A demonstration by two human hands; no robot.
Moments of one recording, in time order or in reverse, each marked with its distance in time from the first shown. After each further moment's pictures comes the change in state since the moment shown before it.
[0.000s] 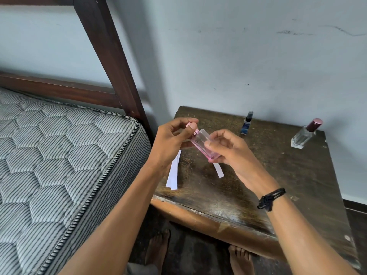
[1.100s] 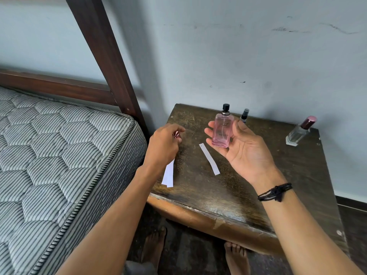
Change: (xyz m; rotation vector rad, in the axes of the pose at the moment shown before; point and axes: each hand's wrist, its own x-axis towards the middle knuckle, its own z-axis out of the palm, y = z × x) left_hand 0.015 -0.032 -0.013 0.953 0.144 0.130; right_hand -0.003 -0.005 -0.020 0.723 -0.056 -0.014
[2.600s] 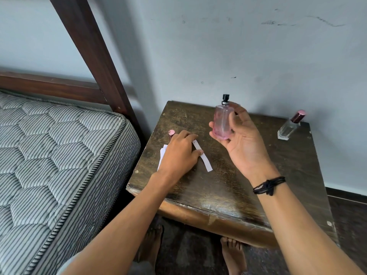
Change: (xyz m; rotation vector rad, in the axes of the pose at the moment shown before) left_hand -0.019 0.028 0.047 0.147 -0.176 0.150; right_hand 0.003 -0.005 -0.005 -0.129 0.115 -0.179
